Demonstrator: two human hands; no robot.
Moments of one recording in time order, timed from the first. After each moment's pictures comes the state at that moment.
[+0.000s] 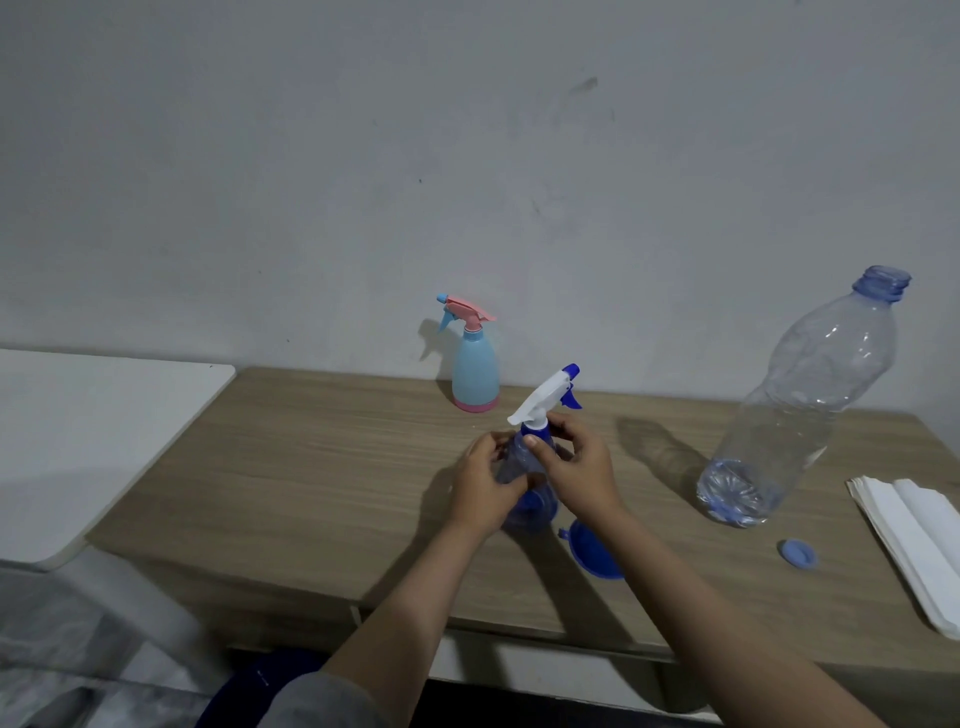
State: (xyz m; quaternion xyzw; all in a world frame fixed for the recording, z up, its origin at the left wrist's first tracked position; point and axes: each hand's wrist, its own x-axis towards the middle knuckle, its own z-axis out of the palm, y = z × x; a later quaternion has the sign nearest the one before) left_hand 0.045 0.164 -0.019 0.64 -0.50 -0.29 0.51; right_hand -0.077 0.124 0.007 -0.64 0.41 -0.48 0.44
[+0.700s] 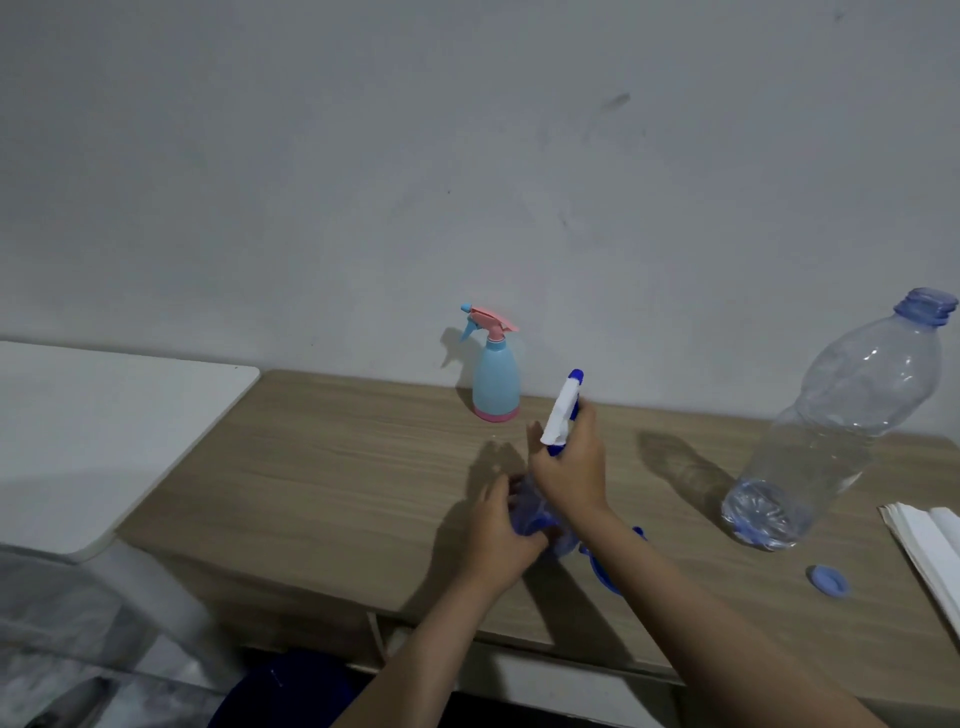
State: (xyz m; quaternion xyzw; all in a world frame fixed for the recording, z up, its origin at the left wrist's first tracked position) left_hand 0.044 0.209 -0.016 0.70 -0.51 -0.28 0.42; right_hand -0.036 0.117 0.006 -0.65 0.45 -0.52 0.33
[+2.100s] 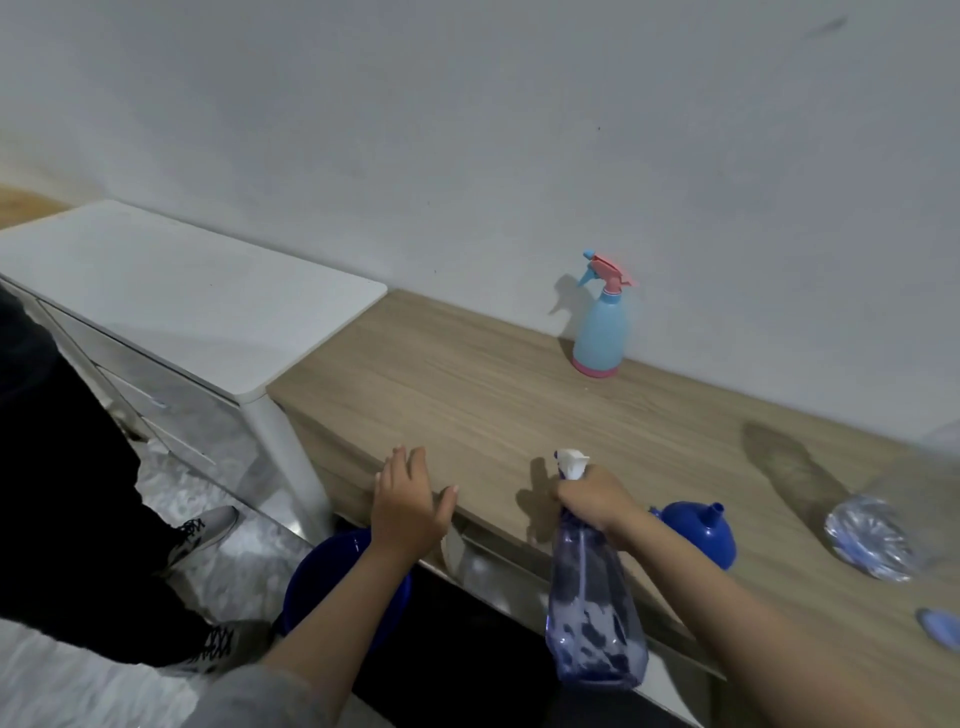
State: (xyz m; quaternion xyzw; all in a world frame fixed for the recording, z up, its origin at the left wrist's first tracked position) left_hand 0.151 0.325 -0.084 0.89 -0.41 -0.01 0.20; right_hand -0.027 0.171 -0.034 -0.69 0.52 -0.03 0.50
